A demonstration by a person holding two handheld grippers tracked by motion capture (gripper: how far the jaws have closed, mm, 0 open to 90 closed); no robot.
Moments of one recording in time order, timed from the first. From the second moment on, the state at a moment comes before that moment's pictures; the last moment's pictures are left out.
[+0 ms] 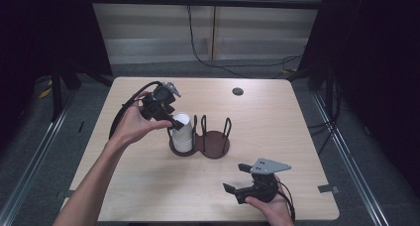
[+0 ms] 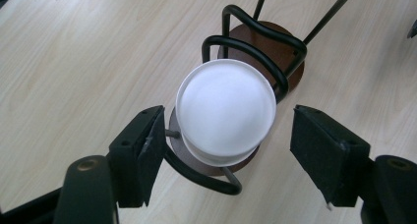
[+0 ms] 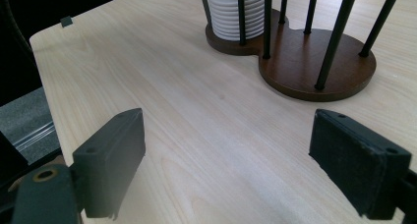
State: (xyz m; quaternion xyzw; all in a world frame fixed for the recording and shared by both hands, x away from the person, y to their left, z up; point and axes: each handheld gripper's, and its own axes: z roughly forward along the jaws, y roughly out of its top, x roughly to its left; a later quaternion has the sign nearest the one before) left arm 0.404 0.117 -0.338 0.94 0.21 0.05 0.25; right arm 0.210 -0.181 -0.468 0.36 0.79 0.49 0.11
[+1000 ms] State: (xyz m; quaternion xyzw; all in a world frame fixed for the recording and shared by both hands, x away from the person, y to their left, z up) left arm 0.419 0.084 -0.348 0.96 0.21 0.04 0.17; right arm 0.210 -0.180 -0.471 0.36 0.79 0.48 0.10
